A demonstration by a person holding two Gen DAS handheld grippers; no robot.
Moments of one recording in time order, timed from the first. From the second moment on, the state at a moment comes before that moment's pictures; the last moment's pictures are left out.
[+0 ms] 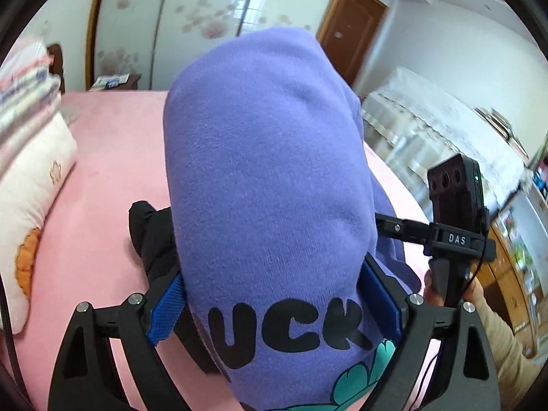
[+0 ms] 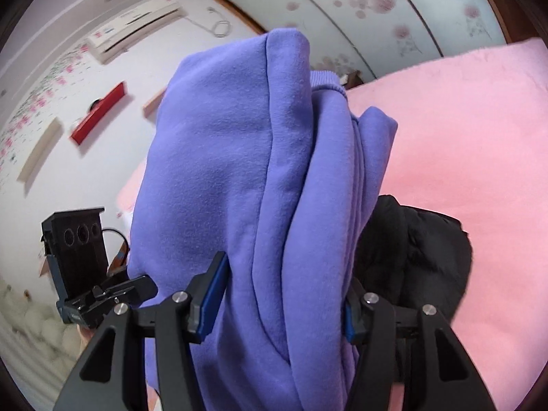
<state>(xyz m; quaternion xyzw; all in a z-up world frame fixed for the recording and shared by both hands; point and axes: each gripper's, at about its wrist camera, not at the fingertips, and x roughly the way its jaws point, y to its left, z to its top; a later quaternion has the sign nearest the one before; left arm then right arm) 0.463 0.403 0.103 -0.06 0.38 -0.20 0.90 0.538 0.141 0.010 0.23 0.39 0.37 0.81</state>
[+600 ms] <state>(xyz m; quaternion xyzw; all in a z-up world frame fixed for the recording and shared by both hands) 0.563 0.411 -0.114 -0.21 0.45 -0.14 0.86 0.577 0.159 -0.178 0.25 0.48 0.27 0.80</state>
